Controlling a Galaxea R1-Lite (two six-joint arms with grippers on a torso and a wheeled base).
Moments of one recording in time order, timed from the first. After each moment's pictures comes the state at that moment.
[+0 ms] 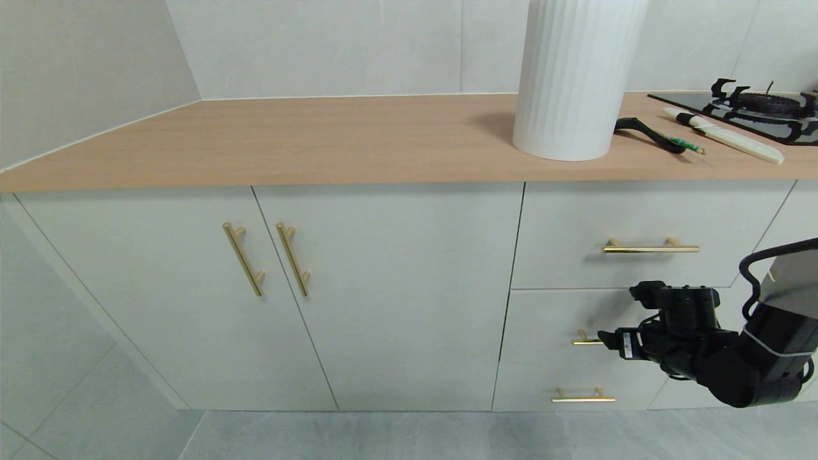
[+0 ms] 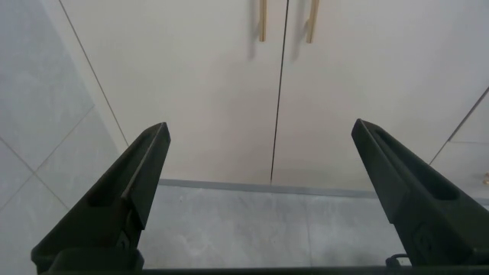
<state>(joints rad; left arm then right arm) 0.00 0.00 0.00 -0.01 0.06 -0.01 0.06 2.25 -0.67 -0.98 -0.12 0.00</state>
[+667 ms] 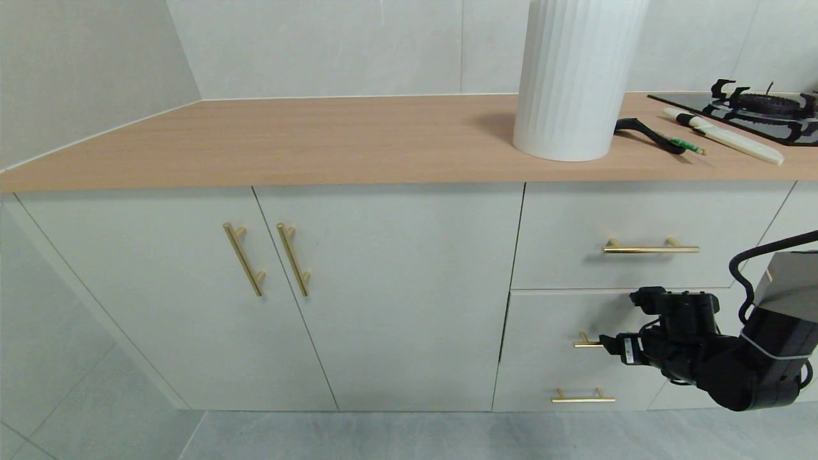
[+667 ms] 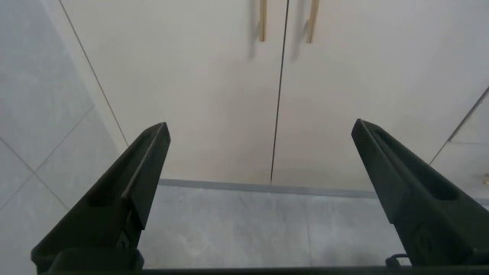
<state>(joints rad) 0.00 0.00 0.00 -0.01 0.06 -0.01 0.04 2.28 -0.66 -0.98 -0.12 -0.02</state>
